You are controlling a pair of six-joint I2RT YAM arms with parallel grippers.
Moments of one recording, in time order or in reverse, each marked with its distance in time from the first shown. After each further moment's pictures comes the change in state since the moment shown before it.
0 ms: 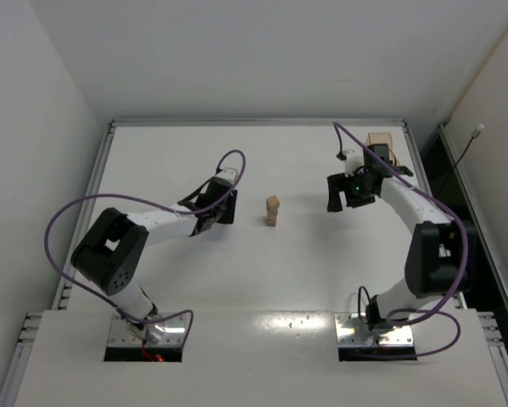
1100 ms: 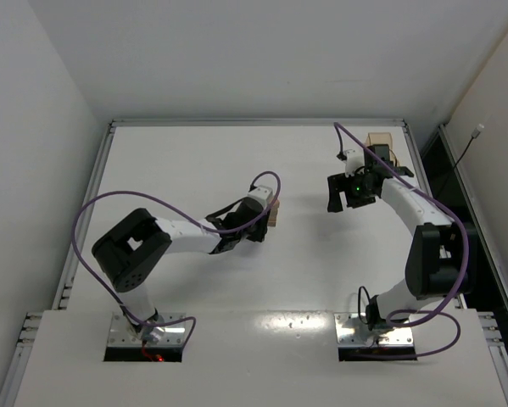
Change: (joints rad) left arm -0.263 0.106 0.017 0.177 0.005 -0.089; right arm 0.000 -0.010 -0.006 0.001 0.000 0.000
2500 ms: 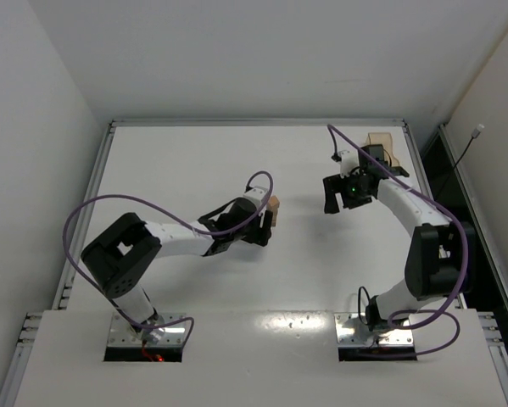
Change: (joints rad) left arm 0.025 -0.079 -0.064 0.012 0.082 -0.006; right arm 0.040 0.000 0.000 0.000 0.020 -0.001
